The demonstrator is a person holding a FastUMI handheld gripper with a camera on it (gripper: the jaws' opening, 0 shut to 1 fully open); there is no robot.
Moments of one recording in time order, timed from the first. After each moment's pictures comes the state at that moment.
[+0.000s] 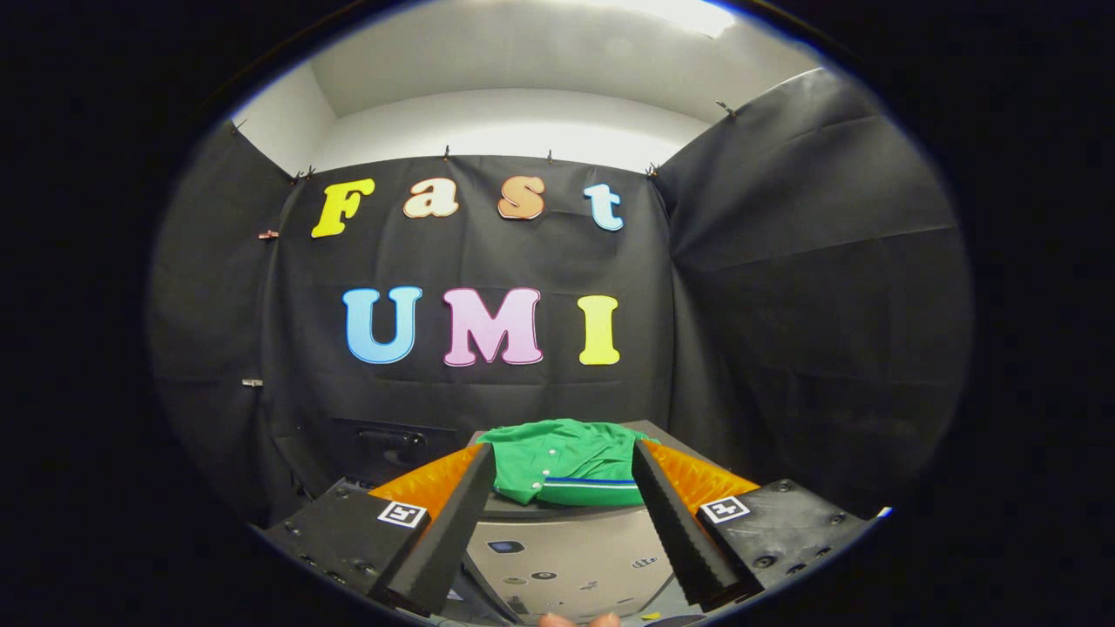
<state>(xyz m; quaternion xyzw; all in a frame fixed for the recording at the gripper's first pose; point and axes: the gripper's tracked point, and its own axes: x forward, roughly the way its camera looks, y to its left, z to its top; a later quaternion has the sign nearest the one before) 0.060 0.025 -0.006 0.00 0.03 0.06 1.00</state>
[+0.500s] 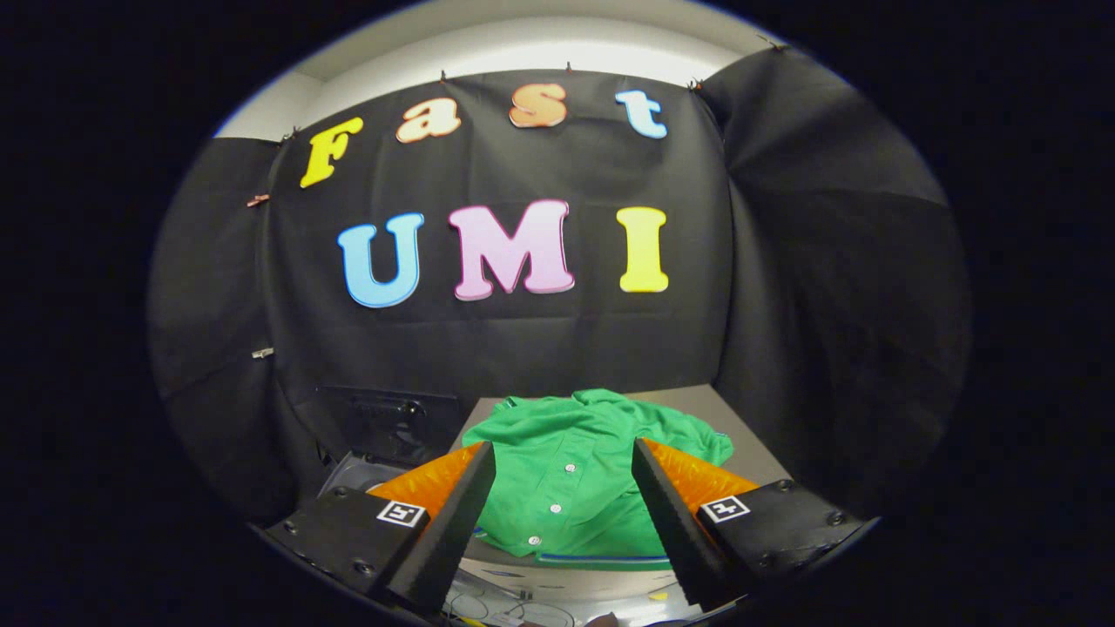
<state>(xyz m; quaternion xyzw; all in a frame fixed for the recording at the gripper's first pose) 0.218 0.054 -0.080 0.02 0.23 0.11 0.97</state>
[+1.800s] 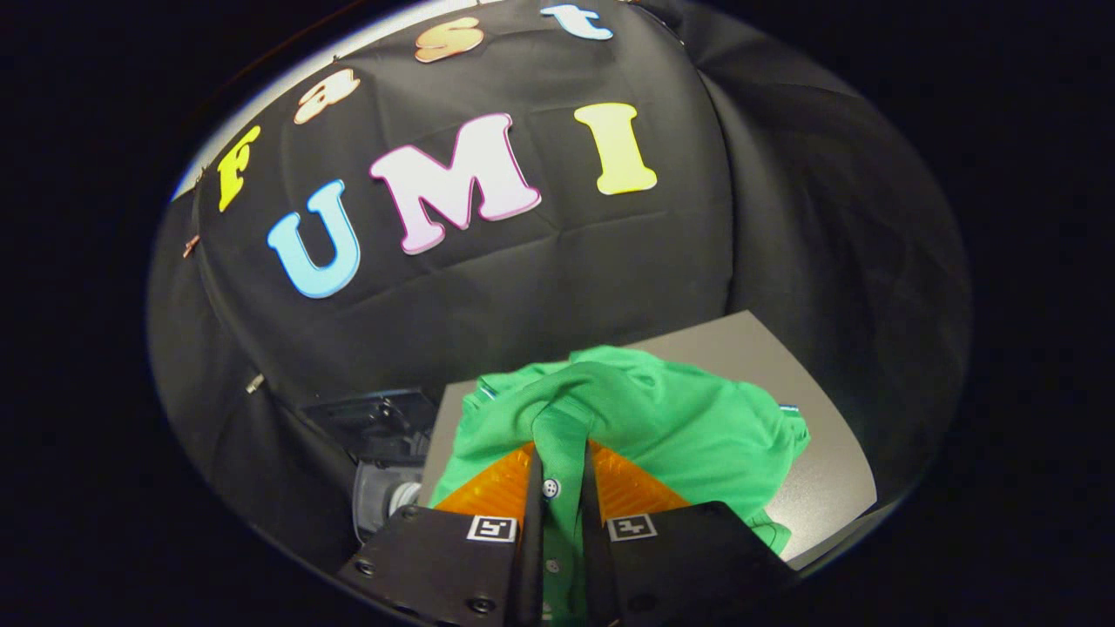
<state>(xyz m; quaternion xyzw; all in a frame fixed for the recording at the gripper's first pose) 0.295 0.059 -0.106 0.09 0.36 0.07 0.92</state>
